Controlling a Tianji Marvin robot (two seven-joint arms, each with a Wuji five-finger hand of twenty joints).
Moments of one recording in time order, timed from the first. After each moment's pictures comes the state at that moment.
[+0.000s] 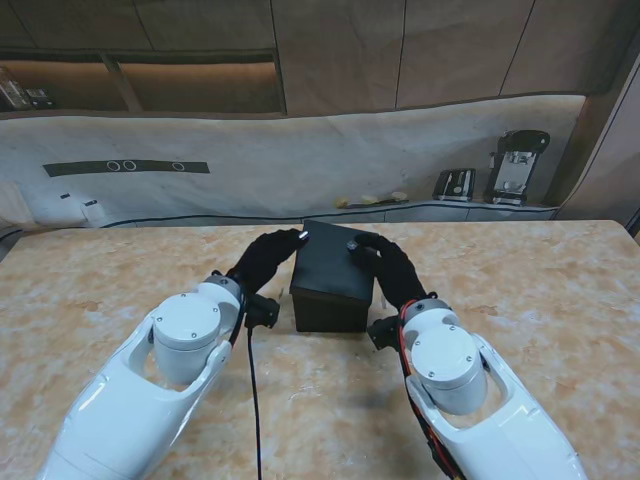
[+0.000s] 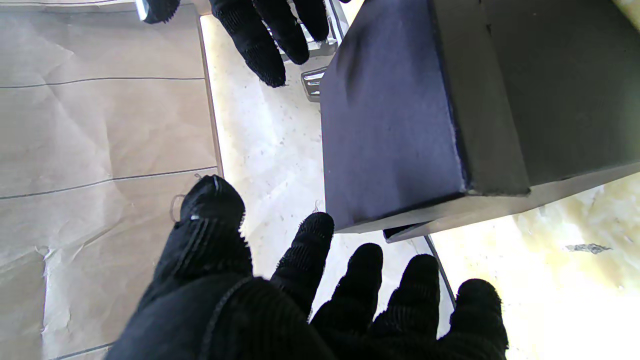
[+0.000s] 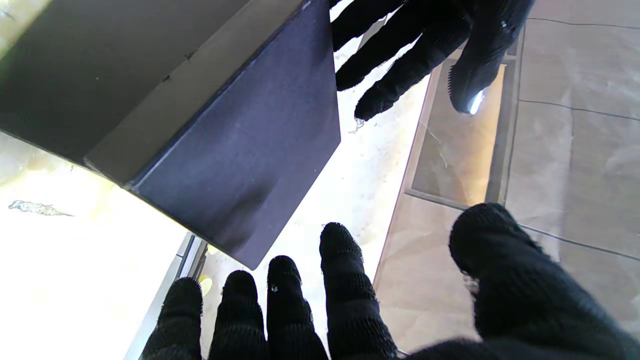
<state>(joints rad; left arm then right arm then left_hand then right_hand) 1.39 -1.24 -1.14 -1.73 -0.20 0.40 0.08 -1.49 -1.24 1.10 -1.79 -0.02 0.39 -0.21 0.90 -0.01 -0.01 -0.04 0.43 0.31 0.13 0.44 0.23 0.35 0.22 0.29 0.12 0.33 0.13 0.35 -0.06 0.32 0.12 0.46 0.32 -0.24 0.63 -0.06 0.33 0.11 0.45 0.19 0.15 0.16 0.43 0.19 0.11 0.08 0.22 0.19 -0.07 0.10 0.31 0.54</state>
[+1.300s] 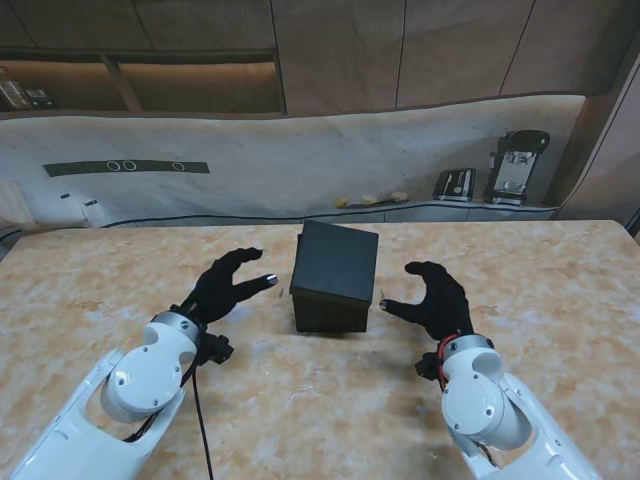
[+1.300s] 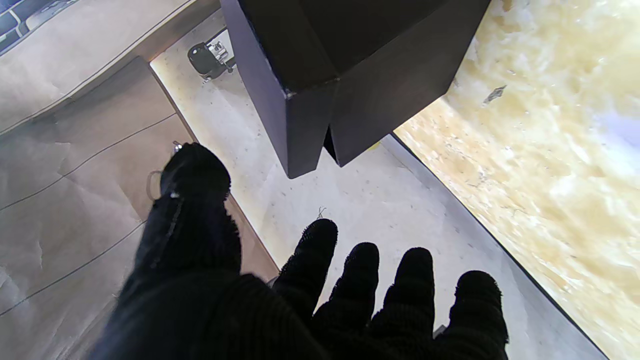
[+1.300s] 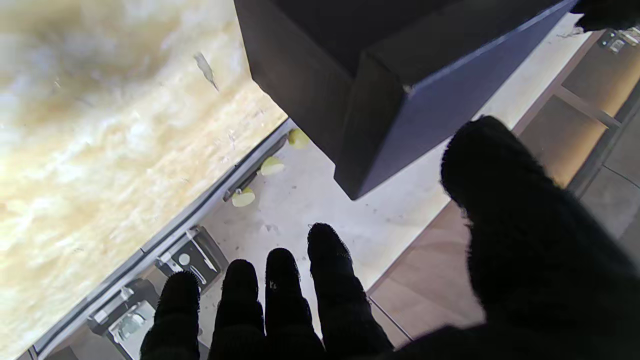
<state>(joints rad) 1.61 -1.14 -1.28 -1.78 0.25 0.13 0.00 -1.65 -1.17 1.20 -1.74 -0.44 0.26 -0.23 0.86 -0.18 -0.02 -0.04 0.35 0.36 0.23 0.37 0.20 0.32 0.26 0.32 0.14 0.30 0.18 0.36 -0.01 0.33 0.12 0.47 0.51 -0.65 0.68 -0.06 0.31 0.21 0.49 0.27 0.15 0.17 0.55 0.23 0.11 0.08 0.37 0.24 -0.05 0.13 0.32 0.61</state>
